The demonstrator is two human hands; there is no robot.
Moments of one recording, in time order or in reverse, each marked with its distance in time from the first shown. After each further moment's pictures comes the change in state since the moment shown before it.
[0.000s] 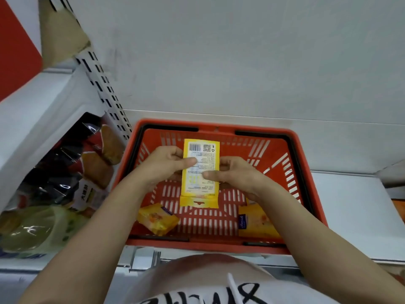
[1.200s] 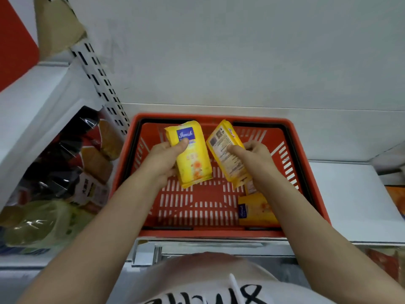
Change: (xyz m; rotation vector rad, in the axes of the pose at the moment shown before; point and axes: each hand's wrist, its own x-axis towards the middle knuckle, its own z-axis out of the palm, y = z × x) left_hand -0.006 0.001 0.021 -0.436 0.196 -0.107; right_hand -0.023 -0.001 -0.002 0.063 0.636 -0.005
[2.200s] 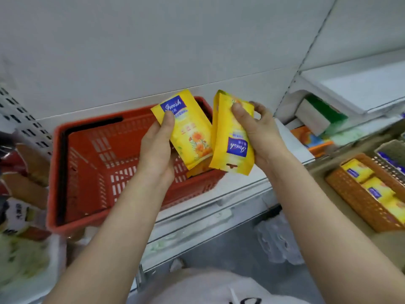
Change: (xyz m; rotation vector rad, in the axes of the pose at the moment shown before) left_hand -0.115 -0.016 0.111 -0.279 -0.317 0.257; right_hand -0.147 0.006 -0.119 0.591 0.348 -0.190
